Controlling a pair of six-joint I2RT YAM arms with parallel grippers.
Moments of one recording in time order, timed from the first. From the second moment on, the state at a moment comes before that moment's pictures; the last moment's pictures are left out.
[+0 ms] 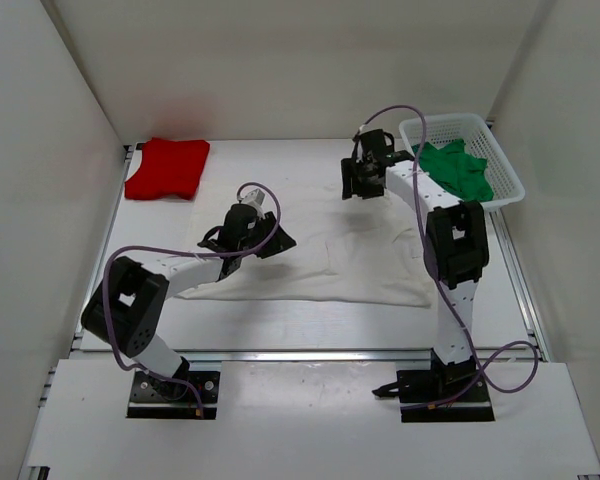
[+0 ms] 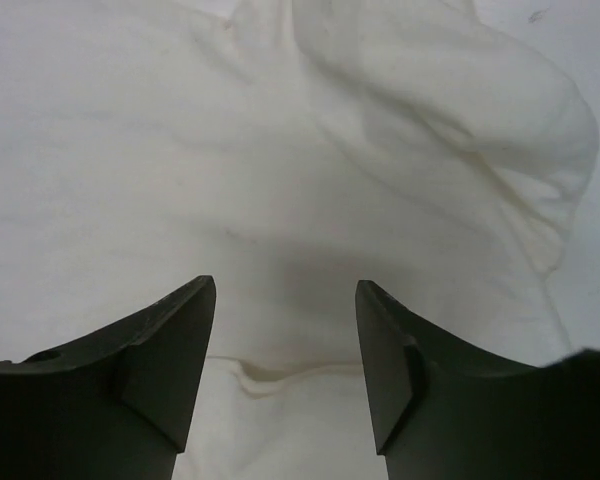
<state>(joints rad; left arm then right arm) -0.53 1.57 0.78 0.23 0.18 -0.77 0.32 2.09 1.77 -0.60 -0.05 0.19</state>
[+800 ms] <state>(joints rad) -0.49 1.59 0.78 0.23 0.19 -0.76 0.13 2.60 2.49 -0.66 -0.18 0.19</state>
